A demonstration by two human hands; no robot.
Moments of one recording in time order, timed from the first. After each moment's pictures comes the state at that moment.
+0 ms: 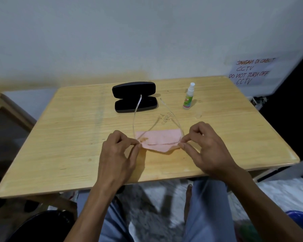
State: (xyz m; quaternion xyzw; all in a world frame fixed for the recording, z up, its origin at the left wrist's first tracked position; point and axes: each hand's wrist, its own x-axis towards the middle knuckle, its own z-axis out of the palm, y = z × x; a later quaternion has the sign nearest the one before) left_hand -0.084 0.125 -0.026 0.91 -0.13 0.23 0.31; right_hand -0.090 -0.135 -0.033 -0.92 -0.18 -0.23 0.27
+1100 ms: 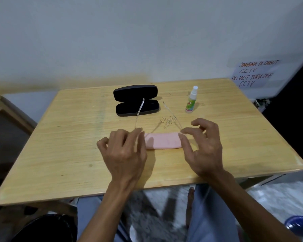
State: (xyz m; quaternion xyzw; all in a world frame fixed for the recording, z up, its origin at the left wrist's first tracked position) left_hand -0.063 0.098 -0.030 0.87 -0.06 0.46 0.19; right_hand -0.071 -0.107 -0.045 -0.86 -0.12 -0.42 0.25
